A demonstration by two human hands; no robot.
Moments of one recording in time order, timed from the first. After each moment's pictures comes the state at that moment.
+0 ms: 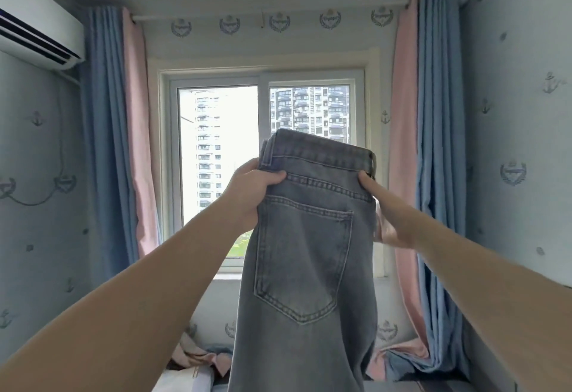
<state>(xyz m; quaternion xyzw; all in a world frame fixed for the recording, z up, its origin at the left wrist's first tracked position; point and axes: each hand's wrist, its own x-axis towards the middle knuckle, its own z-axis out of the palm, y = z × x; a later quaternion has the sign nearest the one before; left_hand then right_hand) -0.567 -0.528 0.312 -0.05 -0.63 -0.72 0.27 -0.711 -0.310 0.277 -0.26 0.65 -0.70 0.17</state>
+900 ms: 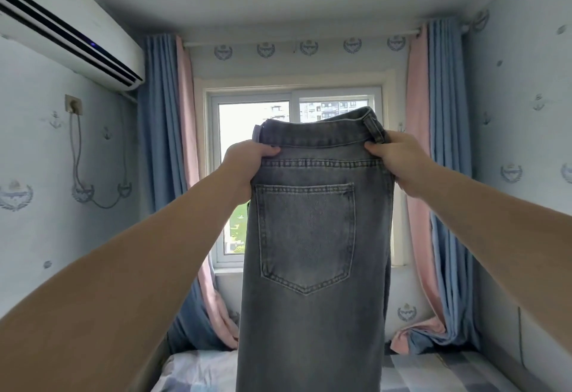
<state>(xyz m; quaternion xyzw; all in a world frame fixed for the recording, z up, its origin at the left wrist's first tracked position) -0.252 -0.694 0.359 0.00 -0.68 -0.67 0.28 -0.375 -0.460 0.357 -0.28 0.66 -0.67 -0.18</state>
